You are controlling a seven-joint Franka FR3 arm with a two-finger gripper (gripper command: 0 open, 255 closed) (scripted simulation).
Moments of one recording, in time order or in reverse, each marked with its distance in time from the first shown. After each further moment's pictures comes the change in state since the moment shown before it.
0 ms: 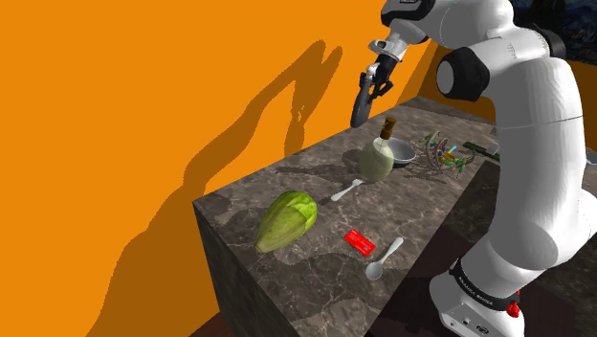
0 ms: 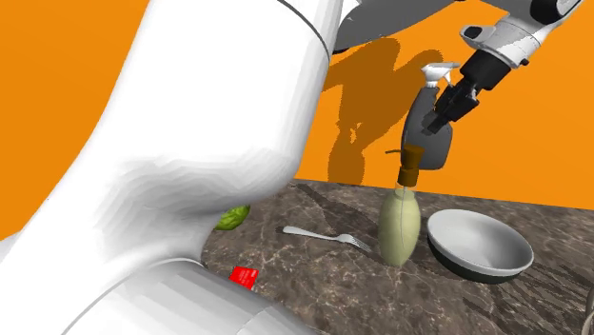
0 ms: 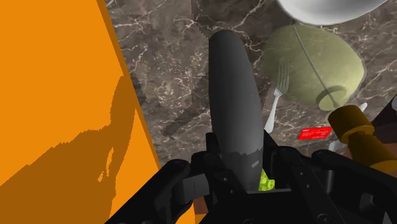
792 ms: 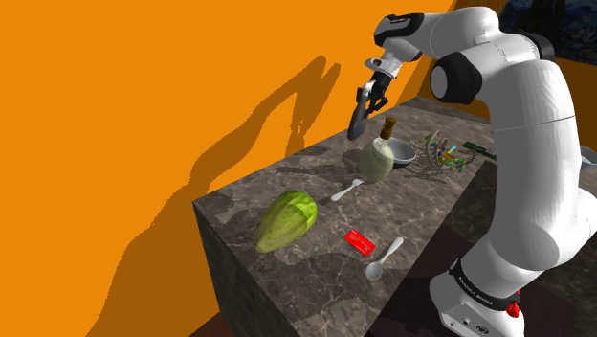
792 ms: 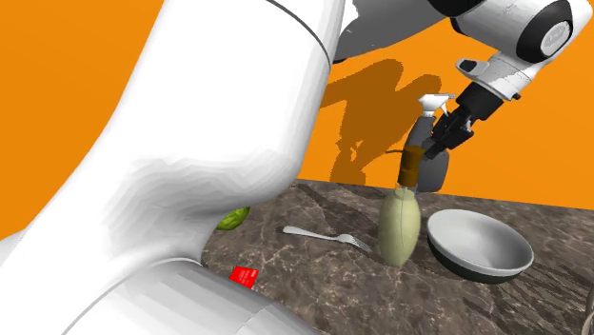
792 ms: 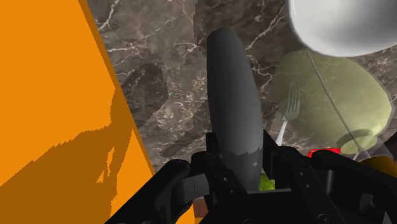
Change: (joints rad) arm 0.012 0.040 0.004 -0.098 0.008 0.111 -0.069
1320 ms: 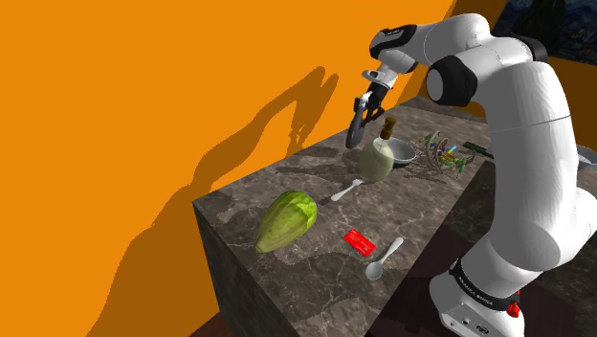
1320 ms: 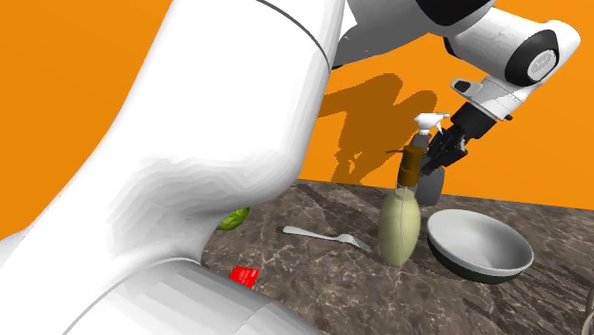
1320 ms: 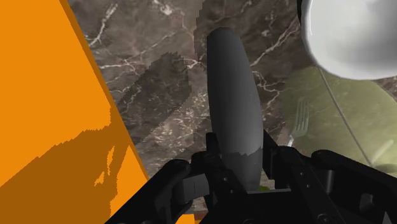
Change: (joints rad) arm 0.013 0.025 0.006 -0.069 0.011 0.078 -0.041
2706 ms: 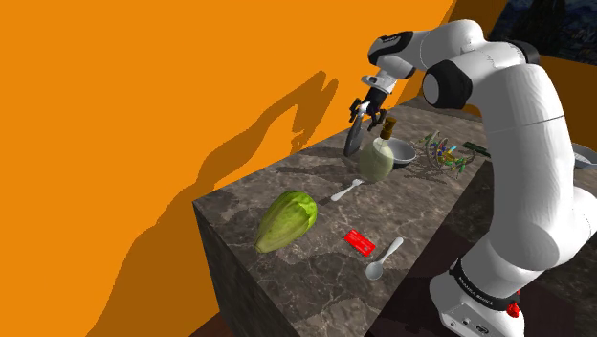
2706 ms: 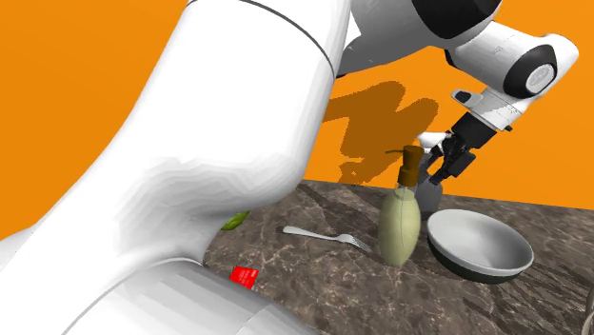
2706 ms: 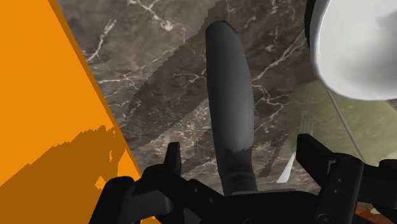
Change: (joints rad) arm -0.015 0.038 0.007 0.006 0.011 0.024 -0.022
